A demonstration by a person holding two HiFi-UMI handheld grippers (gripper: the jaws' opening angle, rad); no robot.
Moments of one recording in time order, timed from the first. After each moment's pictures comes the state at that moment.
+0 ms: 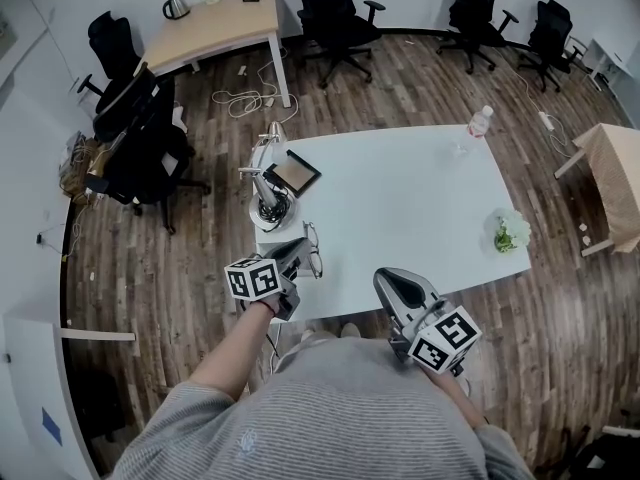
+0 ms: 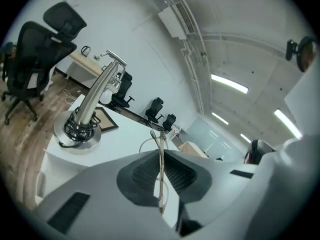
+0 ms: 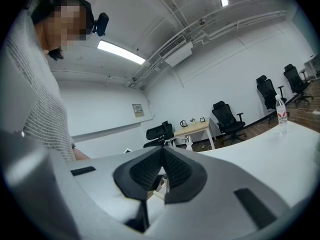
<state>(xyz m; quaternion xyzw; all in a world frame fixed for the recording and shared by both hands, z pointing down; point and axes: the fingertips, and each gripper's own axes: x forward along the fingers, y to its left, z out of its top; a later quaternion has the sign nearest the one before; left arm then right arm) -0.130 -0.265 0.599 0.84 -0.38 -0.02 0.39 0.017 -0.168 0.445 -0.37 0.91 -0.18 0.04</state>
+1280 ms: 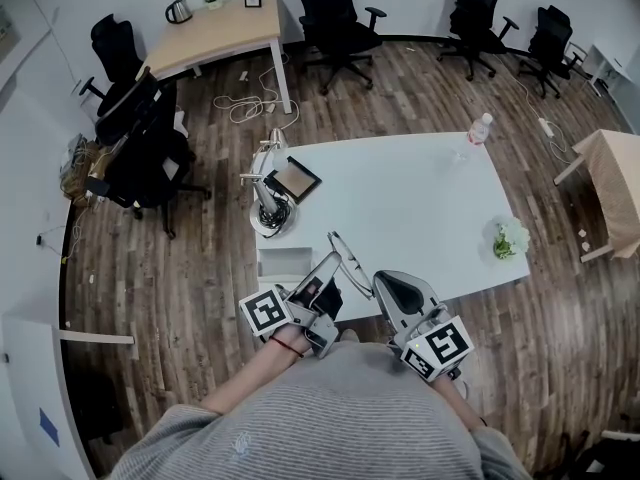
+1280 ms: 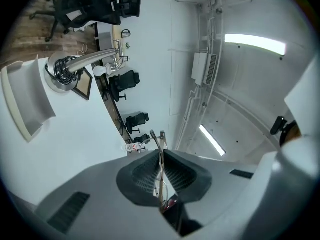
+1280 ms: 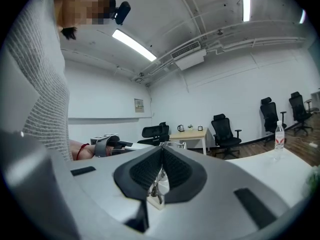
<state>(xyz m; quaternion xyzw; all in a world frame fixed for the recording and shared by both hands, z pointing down) -0.054 -0.211 0.468 0.71 -0.25 -0.32 0.58 0.013 -0.171 0.430 -0.39 0.92 -0.08 0.00</state>
